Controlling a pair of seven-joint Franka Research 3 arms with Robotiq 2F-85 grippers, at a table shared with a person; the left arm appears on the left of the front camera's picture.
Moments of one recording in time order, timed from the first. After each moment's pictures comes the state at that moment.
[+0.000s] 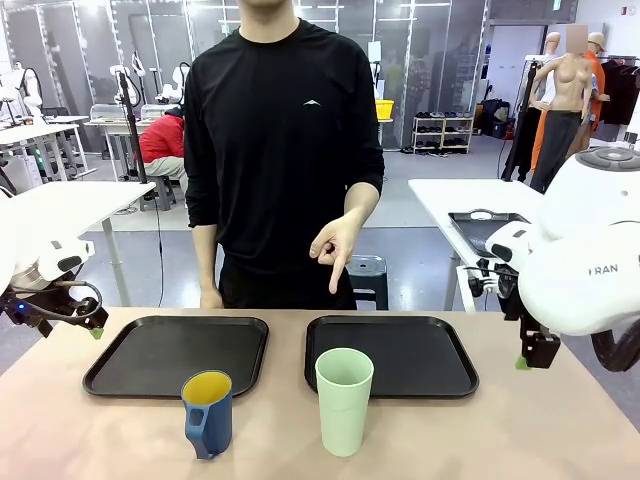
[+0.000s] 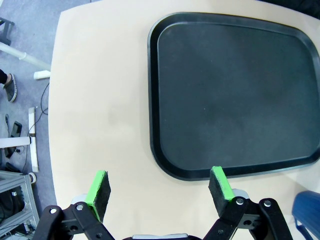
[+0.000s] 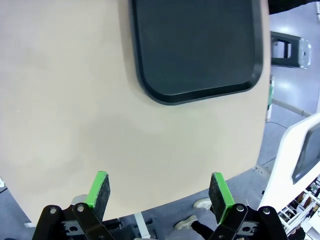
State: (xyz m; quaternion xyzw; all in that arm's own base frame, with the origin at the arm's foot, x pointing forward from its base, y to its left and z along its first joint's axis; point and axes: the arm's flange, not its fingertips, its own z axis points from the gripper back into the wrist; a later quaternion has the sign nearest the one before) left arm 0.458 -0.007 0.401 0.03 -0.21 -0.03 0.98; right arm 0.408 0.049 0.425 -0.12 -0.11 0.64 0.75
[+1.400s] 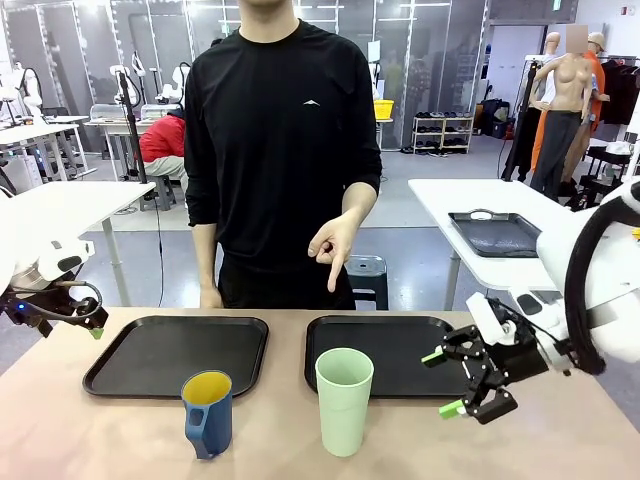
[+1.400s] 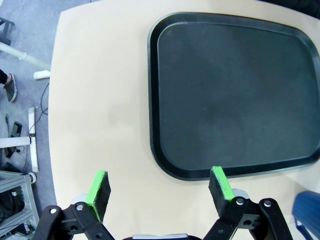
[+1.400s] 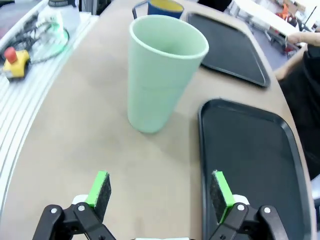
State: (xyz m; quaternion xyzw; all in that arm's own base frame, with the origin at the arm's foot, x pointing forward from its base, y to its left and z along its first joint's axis) left arm 0.458 -0.007 0.401 0.03 -0.21 -0.03 0.98; right arm 0.395 0.053 0.309 0.30 -0.38 0.66 0.57
